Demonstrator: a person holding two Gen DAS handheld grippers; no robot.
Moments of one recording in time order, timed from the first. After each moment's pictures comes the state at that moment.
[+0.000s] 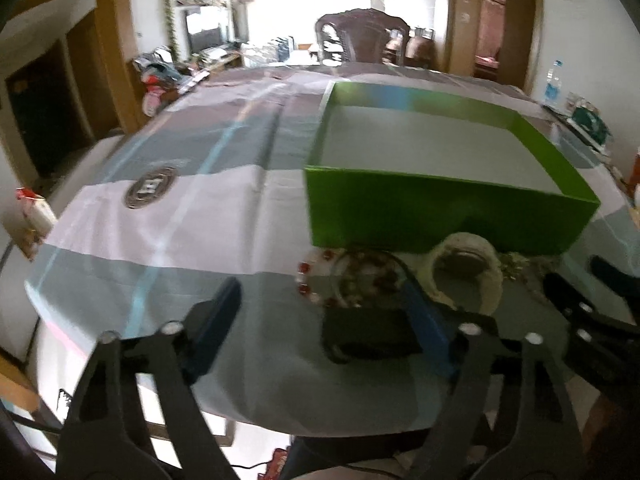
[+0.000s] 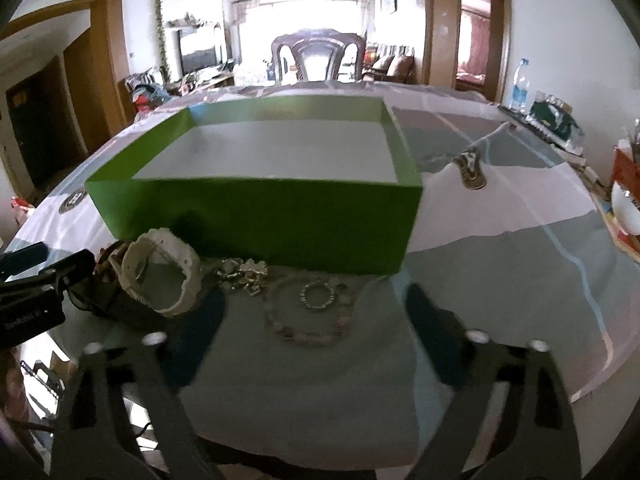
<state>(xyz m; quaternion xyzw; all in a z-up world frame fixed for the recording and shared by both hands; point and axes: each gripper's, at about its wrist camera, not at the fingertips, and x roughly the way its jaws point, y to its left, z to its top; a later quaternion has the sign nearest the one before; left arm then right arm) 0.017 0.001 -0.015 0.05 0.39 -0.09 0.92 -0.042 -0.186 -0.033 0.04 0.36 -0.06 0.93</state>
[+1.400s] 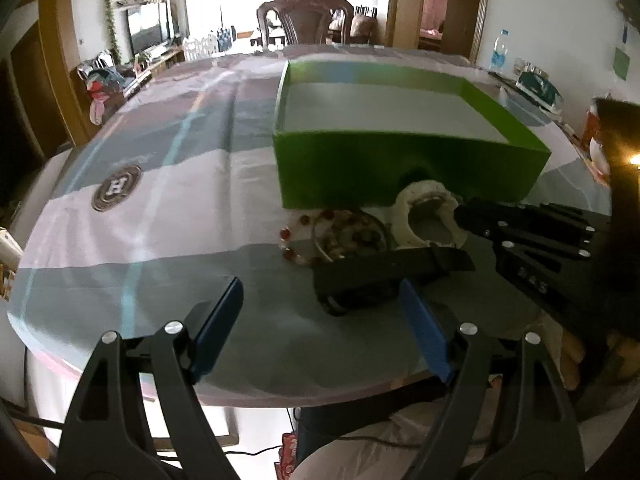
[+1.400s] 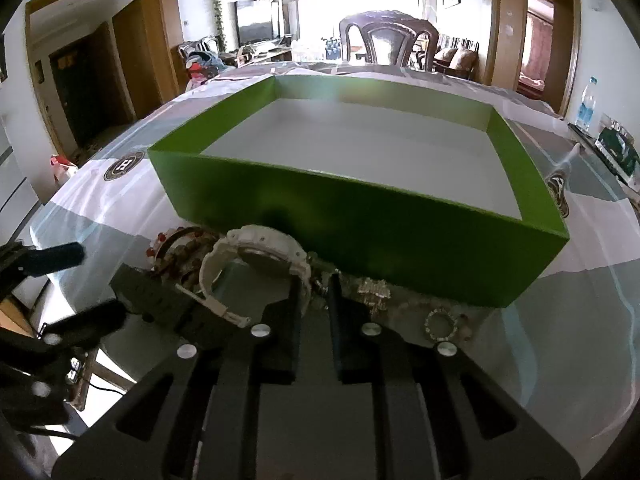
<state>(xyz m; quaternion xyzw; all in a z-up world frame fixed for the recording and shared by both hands) 0.011 0.017 -0.017 0.08 0.42 -0.18 0.89 -0.010 -0.135 -0.027 0.02 0.39 0.04 0.92</state>
